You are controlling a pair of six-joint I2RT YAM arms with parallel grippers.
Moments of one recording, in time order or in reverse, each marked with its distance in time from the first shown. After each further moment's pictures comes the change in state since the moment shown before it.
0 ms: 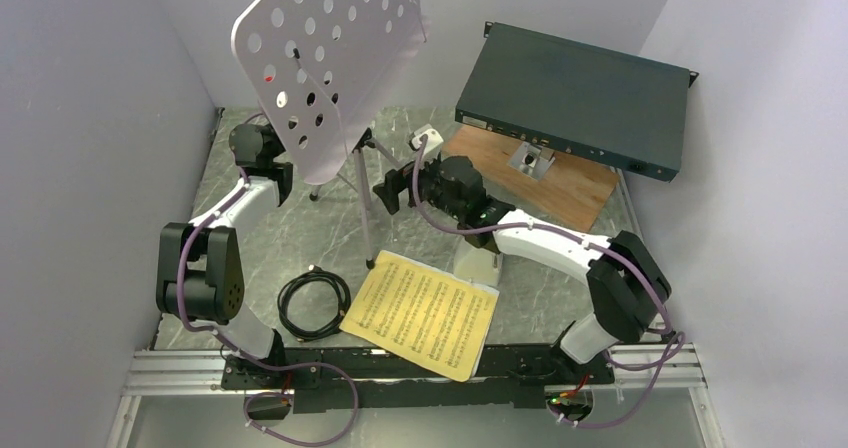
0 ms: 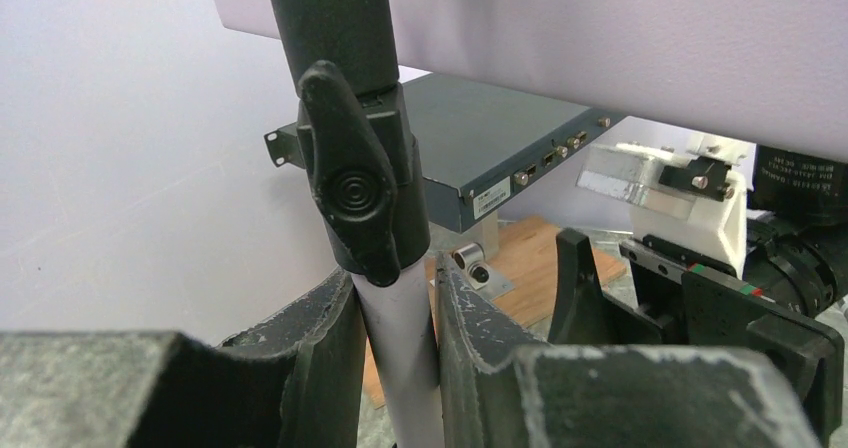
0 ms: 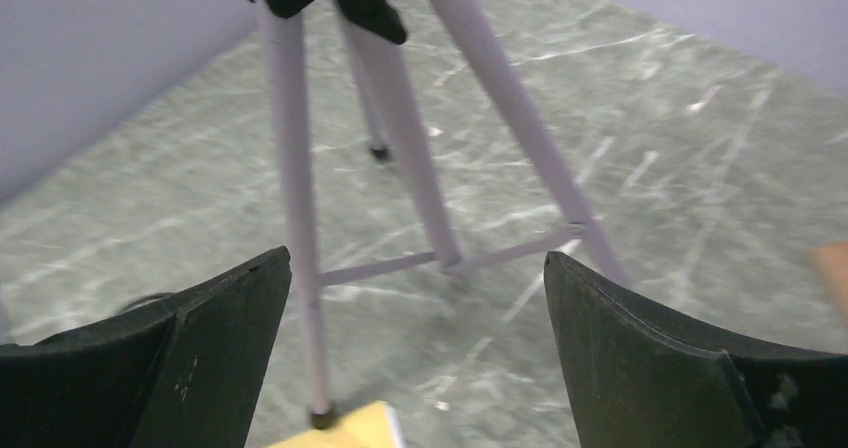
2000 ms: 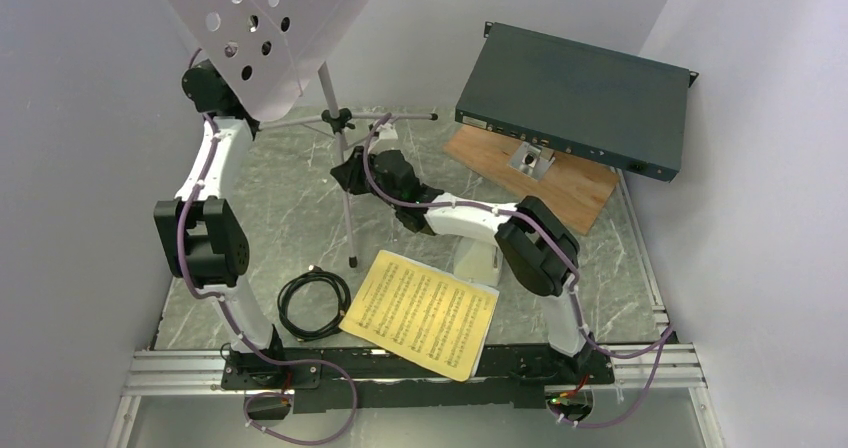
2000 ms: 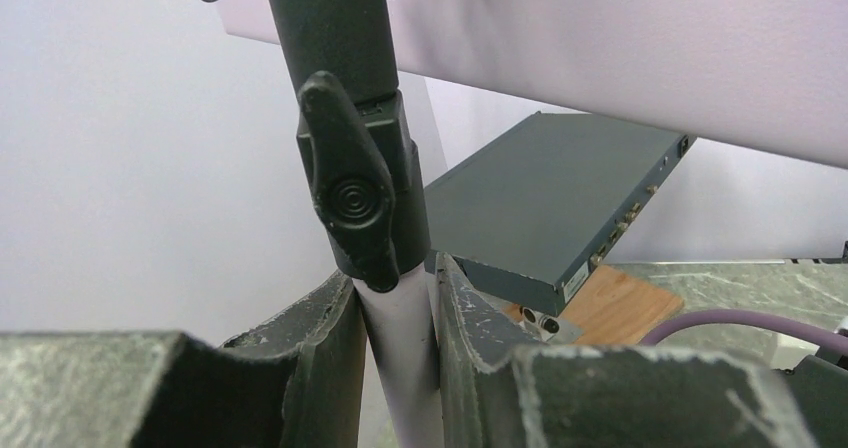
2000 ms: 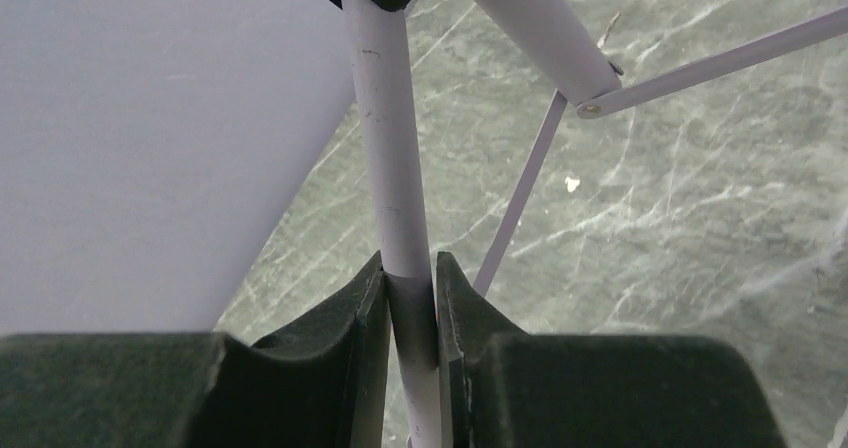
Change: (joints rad) left arm 0.150 0.224 0.649 -0.032 0.103 -0.275; right arm 0.094 0.495 0.376 0.151 0.082 0.546
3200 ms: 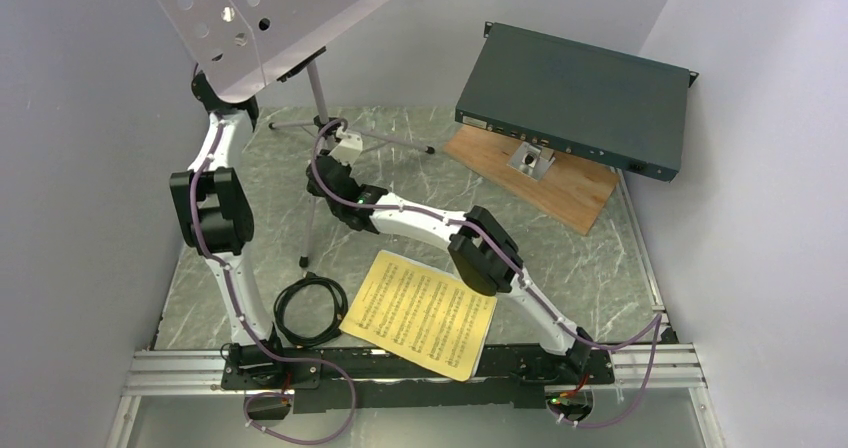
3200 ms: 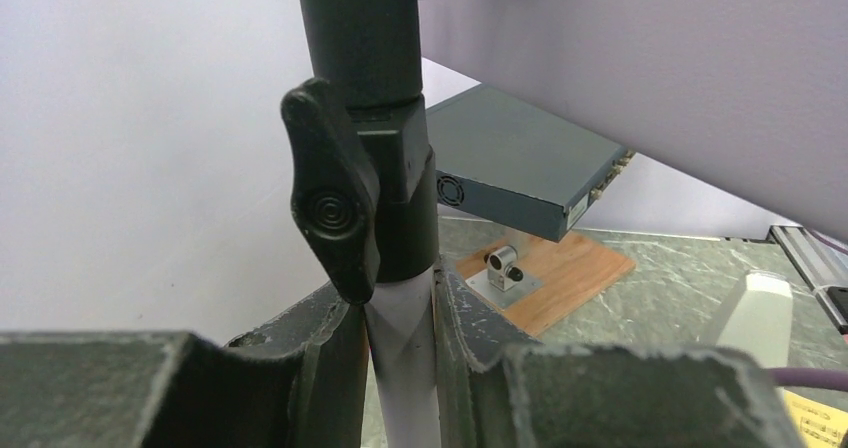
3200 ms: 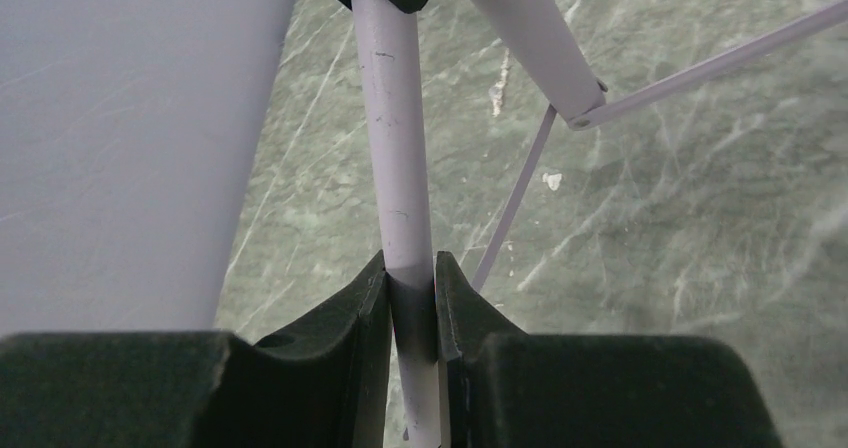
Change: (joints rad) left arm 0.063 0.292 0.201 0.166 0.085 -0.281; right arm 0.130 0.371 0.636 -0.472 0.437 0.193
